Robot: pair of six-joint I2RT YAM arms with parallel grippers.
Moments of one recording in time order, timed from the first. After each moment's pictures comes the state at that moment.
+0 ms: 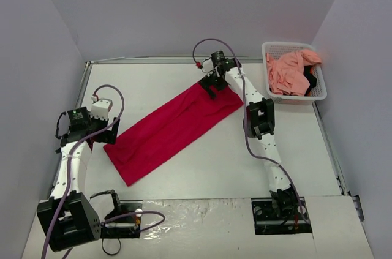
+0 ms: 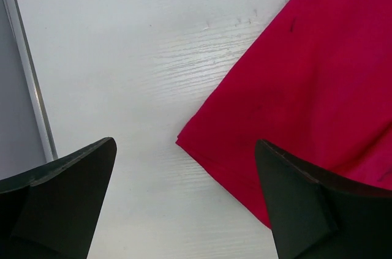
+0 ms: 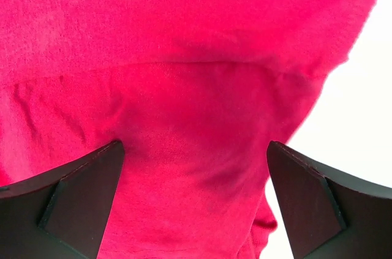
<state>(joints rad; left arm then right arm) 0.28 1.06 0.74 -0.49 0.23 0.42 0.34 2.69 2.58 -1.04 -0.08 -0.43</state>
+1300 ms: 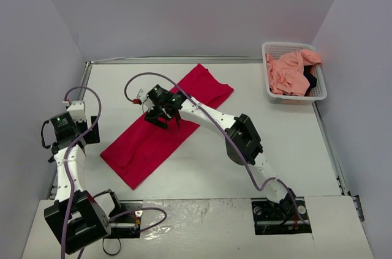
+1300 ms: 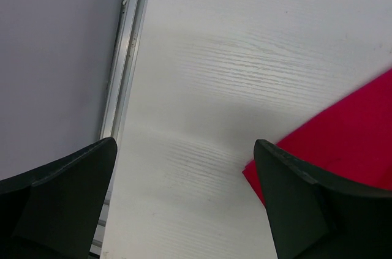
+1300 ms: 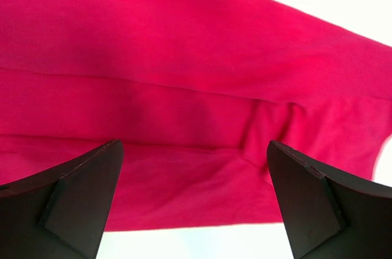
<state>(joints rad) 0.46 1.03 0.70 -0.39 0.05 0.30 0.92 2.33 2.10 -0.68 0.22 -0.37</state>
